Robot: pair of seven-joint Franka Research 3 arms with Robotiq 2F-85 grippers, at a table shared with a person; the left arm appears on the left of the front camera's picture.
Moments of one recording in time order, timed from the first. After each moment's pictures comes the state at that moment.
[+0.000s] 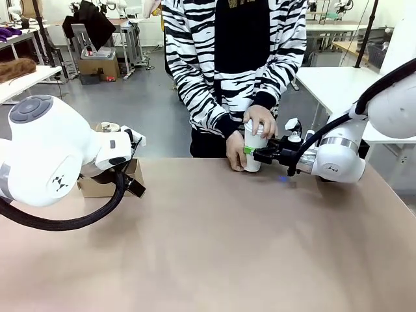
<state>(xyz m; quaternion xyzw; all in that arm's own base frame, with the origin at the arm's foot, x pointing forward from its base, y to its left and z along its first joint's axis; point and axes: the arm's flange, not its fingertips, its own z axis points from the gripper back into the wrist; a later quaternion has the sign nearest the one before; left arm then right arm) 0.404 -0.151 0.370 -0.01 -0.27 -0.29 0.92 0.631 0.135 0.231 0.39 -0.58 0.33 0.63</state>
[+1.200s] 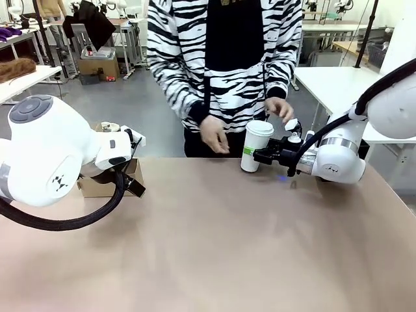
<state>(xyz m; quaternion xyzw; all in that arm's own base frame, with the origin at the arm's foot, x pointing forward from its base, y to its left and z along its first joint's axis) 0.404 -0.151 0.370 -0.01 -0.27 -0.29 0.92 0.631 0.136 0.229 0.39 -0.58 0.33 0.63</state>
